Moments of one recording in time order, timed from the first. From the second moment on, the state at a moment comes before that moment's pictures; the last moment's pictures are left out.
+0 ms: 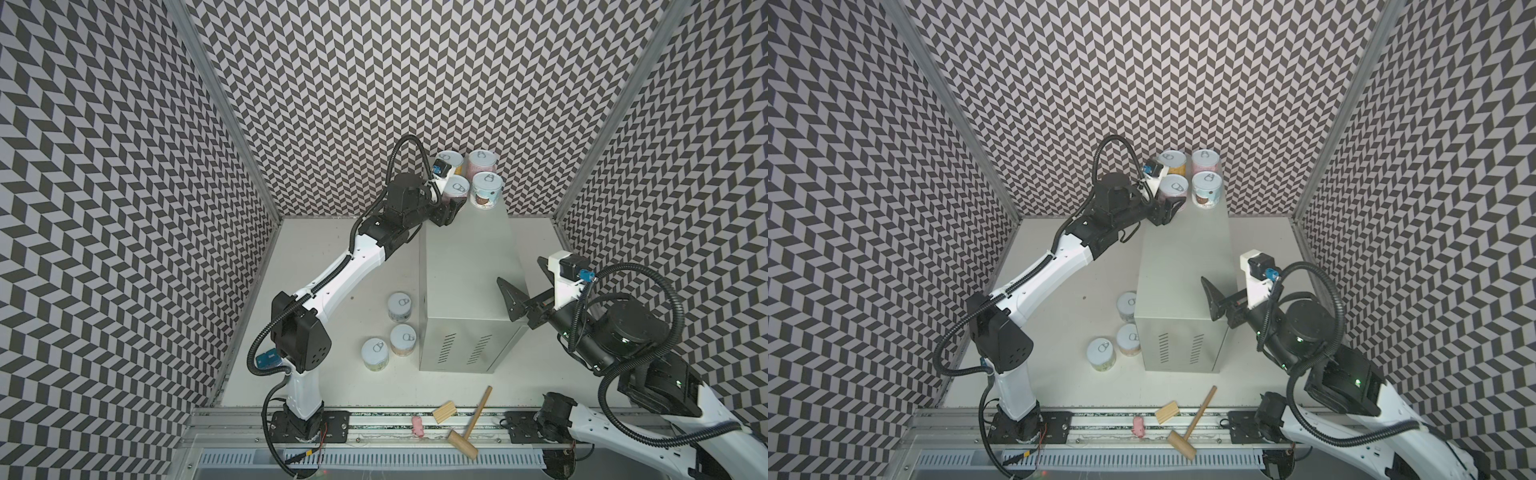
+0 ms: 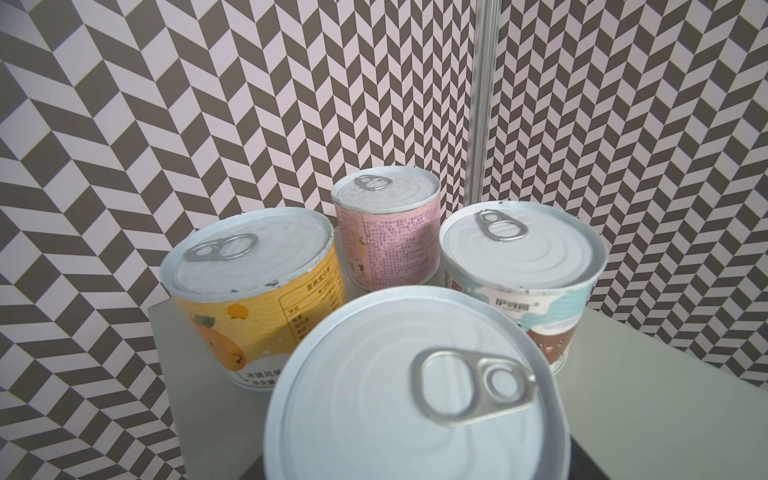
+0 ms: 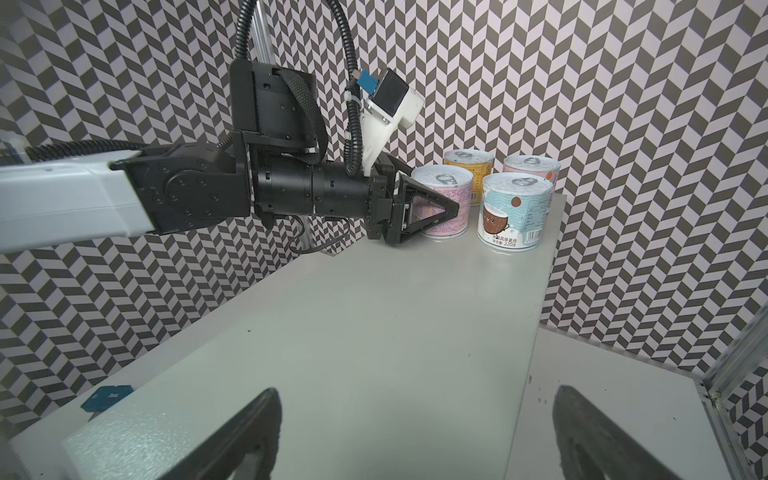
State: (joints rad) left arm -0.64 1.87 1.91 -0.17 0.18 0.08; right arm 0.96 0.64 1.09 -0.51 0.49 0.07
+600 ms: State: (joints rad) left arm -0.64 1.83 1.84 -0.16 0.16 0.08; right arm 0.96 0.63 1.09 -0.51 0.49 0.07
